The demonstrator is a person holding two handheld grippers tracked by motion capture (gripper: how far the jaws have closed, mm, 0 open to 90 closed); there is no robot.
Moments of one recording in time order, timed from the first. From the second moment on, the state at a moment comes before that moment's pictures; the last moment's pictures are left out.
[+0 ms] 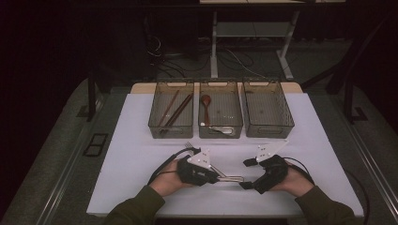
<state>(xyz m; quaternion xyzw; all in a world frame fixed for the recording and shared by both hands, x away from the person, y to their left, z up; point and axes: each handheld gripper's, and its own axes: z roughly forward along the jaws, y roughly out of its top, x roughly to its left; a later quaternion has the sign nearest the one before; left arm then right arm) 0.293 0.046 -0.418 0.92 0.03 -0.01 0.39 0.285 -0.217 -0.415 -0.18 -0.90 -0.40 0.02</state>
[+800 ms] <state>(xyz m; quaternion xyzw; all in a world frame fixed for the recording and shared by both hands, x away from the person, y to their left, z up) 0.294 0.017 -0.407 0.92 0.00 -0.02 0.39 0.304 -0.181 -0.423 -0.10 -0.93 -0.34 0.10</state>
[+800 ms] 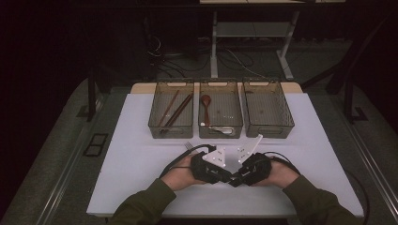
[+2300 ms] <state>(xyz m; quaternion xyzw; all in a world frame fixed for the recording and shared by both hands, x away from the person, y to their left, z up) 0.284 0.096 -0.407 0.87 0.16 0.00 0.46 0.324 -0.233 -0.398 -0.18 -0.89 -0.41 0.00</state>
